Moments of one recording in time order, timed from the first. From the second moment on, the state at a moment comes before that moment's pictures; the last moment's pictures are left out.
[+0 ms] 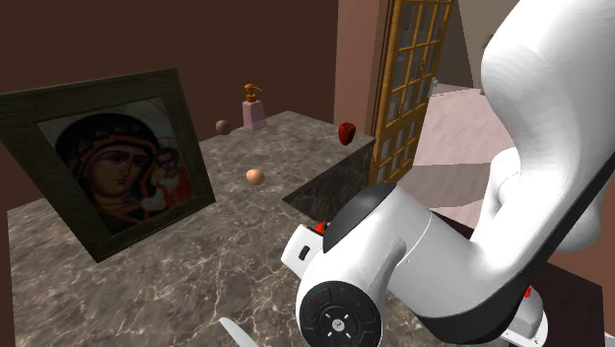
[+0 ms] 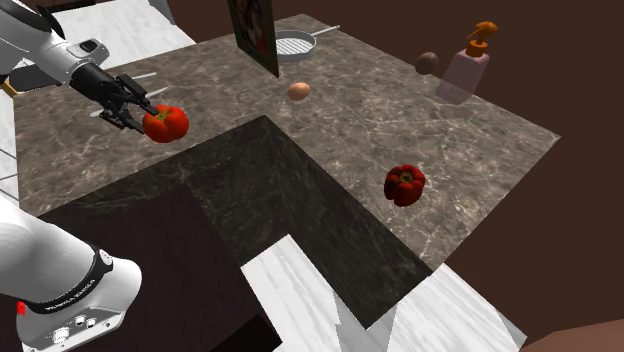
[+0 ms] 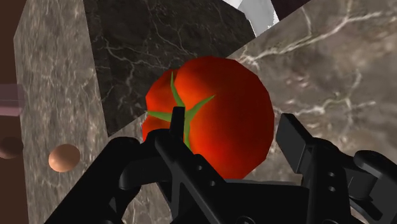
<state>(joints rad) 0.41 -0.08 0.82 -2.47 -0.62 1.79 0.59</state>
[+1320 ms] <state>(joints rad) 0.48 -0.35 0.75 -2.70 -0.73 2.09 0.33</state>
